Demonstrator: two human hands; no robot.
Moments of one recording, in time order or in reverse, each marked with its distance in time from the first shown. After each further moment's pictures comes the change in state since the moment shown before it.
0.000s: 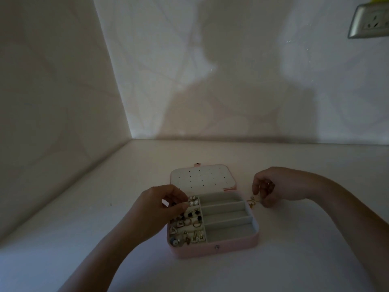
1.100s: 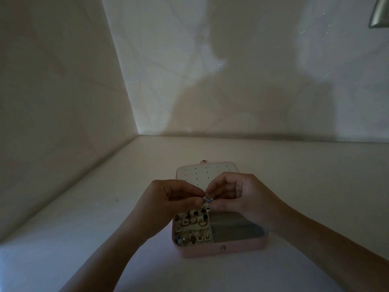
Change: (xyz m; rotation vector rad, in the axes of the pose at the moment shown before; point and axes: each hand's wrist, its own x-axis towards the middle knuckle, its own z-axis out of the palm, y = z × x) left_hand -0.010 0.026 -0.003 -0.506 -0.028 -0.030; right_hand -0.012 -0.087 0.065 0.888 0.157 -0.415
